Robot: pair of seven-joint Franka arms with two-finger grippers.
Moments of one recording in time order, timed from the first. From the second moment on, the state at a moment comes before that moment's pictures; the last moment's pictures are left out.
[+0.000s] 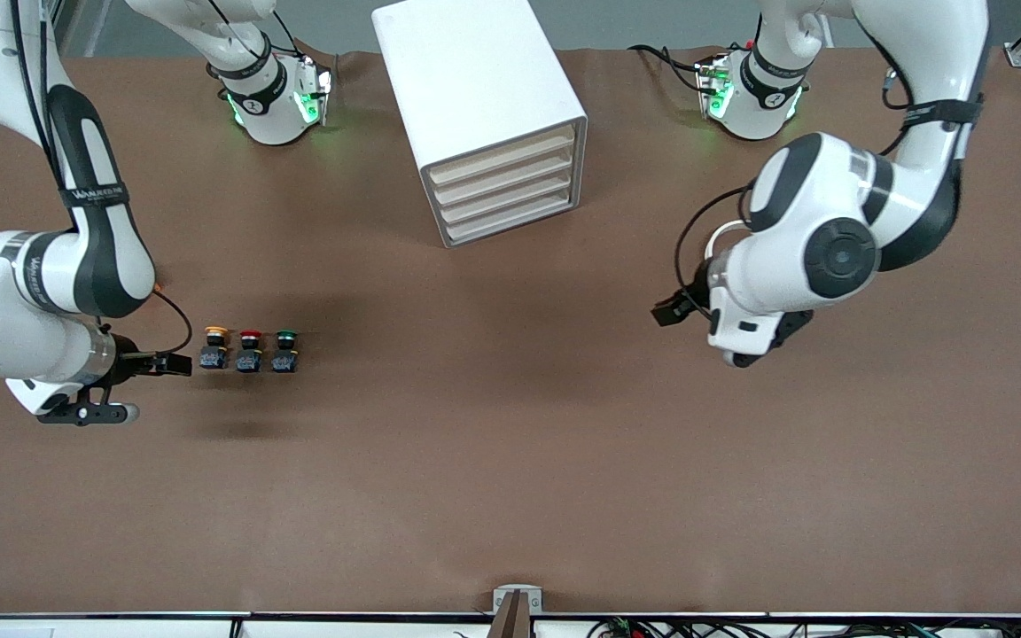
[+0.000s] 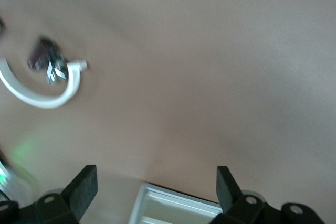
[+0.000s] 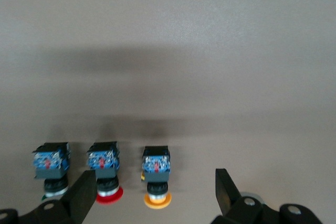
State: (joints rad) left arm -0.26 0.38 -0.19 -1.59 -0.18 1.72 -1.11; right arm -0.06 0.48 -0.02 -1.76 -0.02 2.11 -0.07
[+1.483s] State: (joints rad) left arm -0.46 0.58 -0.18 -1.44 -0.52 1.48 -2.15; right arm -0.08 0.52 -0.02 -1.99 -0.02 2.33 -0.07
